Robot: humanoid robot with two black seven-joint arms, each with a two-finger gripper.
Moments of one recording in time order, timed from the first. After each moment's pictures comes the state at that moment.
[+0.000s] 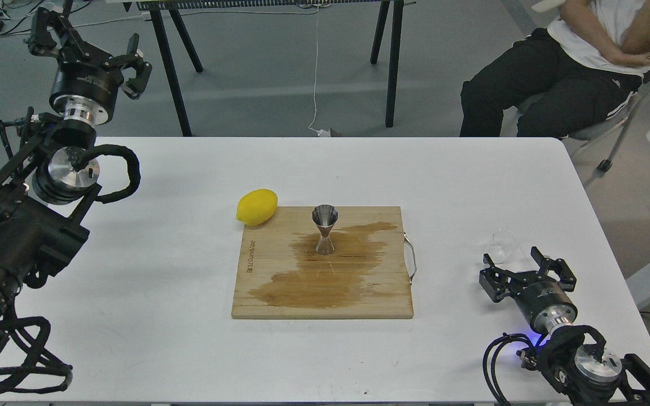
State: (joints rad) left arm -0.88 0.22 -0.90 -0.59 -0.06 -0.27 -0.35; right arm -0.03 -0.12 1.39 0.93 0.38 0.27 -0.07
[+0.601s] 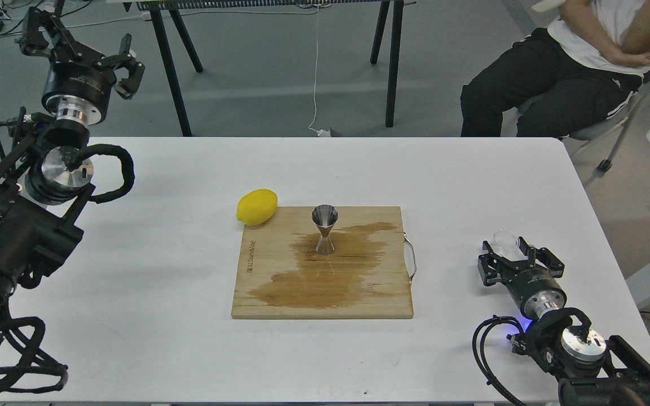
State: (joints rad) left arm -0.88 0.23 -0.90 -0.59 -0.06 -0.26 -0.35; right arm 0.09 -0.09 1.39 0.79 0.38 0.27 -0.08
